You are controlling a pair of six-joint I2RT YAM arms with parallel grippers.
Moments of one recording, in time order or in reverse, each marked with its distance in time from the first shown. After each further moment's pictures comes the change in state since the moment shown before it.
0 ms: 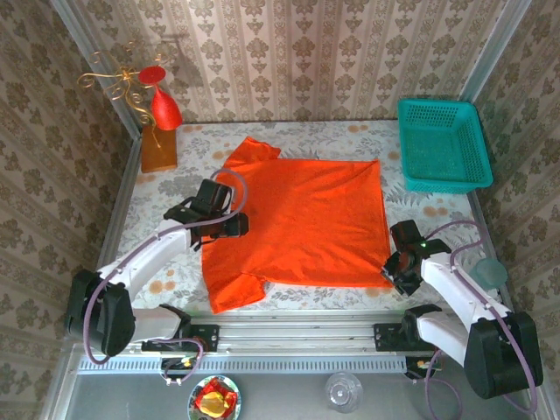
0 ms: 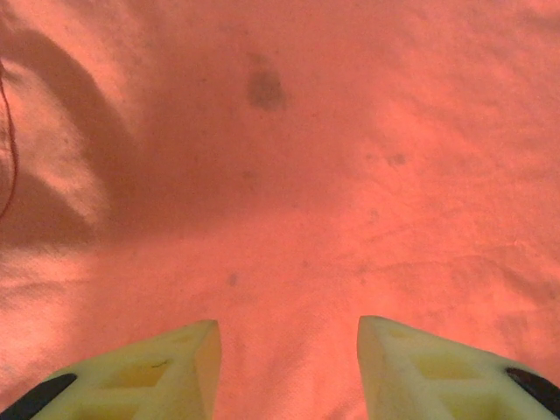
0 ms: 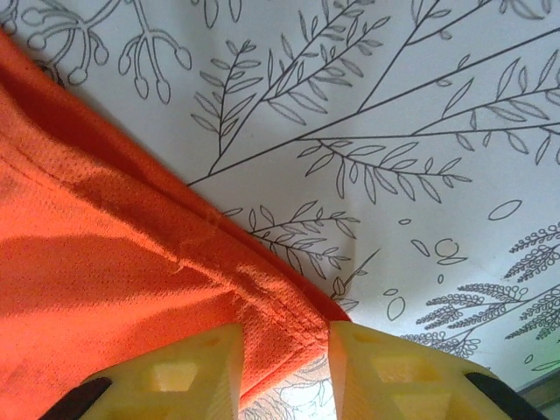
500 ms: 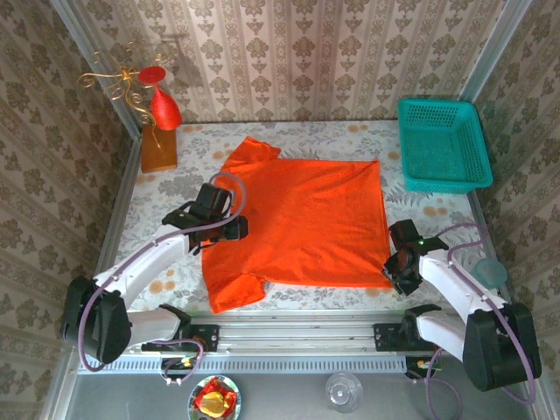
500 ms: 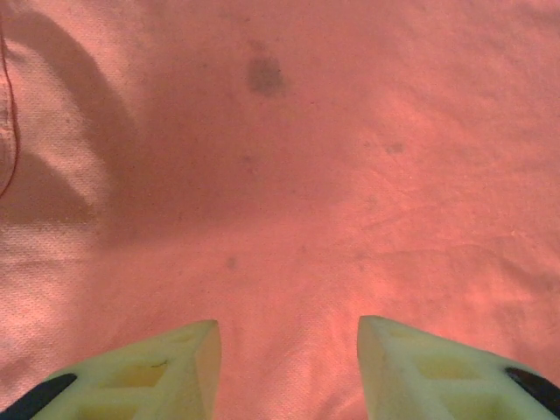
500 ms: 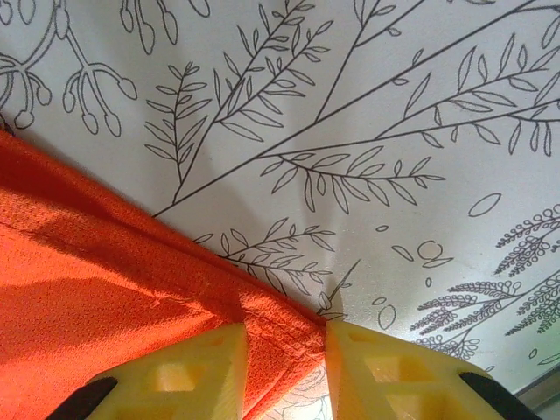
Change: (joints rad) left arm -0.015 -0.045 -0.025 -0.006 -0.022 -0.025; right arm 0.000 0.043 0.000 0.008 0.015 0.108
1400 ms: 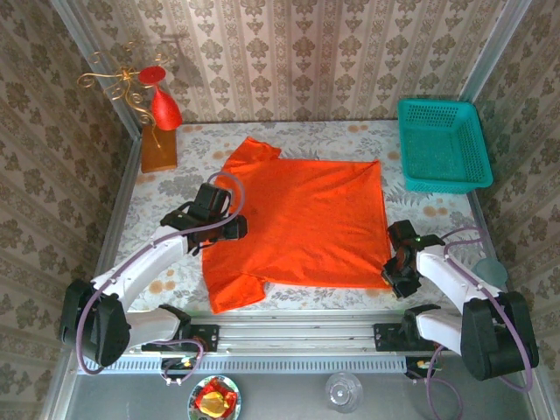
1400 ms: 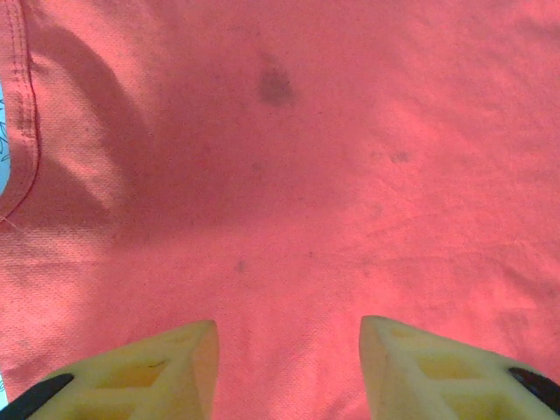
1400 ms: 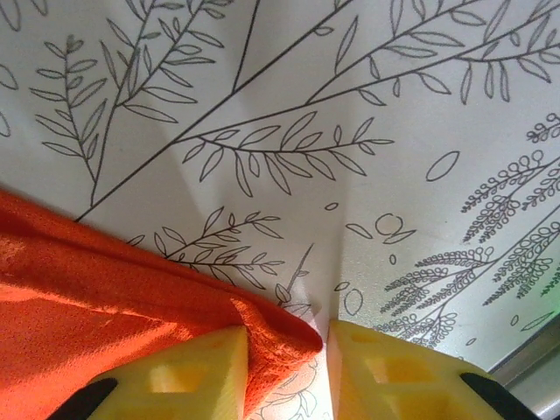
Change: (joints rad) left arm 0.000 -0.016 0.000 -0.003 -0.015 -0.001; right arm 0.000 0.066 0.005 -0.024 -0.024 0.089
